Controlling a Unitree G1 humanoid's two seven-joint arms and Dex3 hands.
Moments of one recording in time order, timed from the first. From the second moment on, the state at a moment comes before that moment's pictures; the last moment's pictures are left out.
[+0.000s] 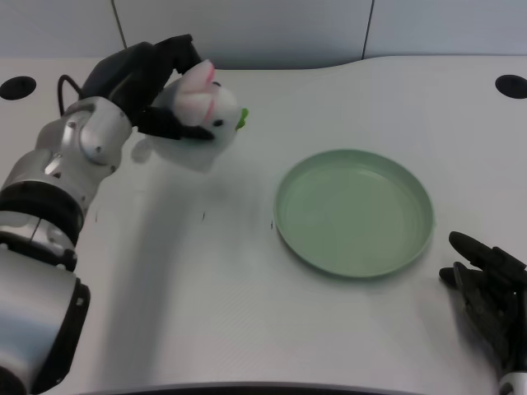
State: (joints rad) left arm -1.11 0.23 -0.31 1.31 0.48 -0.43 0.07; right arm -0.31 -0.01 -0.17 1.21 -0.05 -1.01 -0.17
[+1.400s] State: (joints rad) left arm -1.17 -0.12 -0.60 1.34 0.71 -0.35 0.03; right arm -0.28 0.04 -0.11 1.15 -0.12 -0.99 -0.26
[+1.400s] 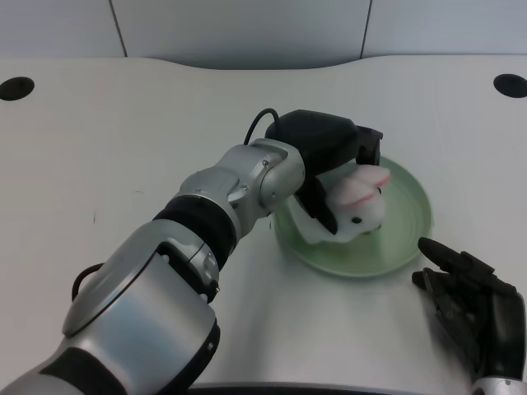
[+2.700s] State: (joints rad) left arm -0.88 0.20 -0.23 1.20 0.31 -0.65 -0.16; right arm -0.31 0.02 -0.14 1.17 -0.06 -0.96 -0.22
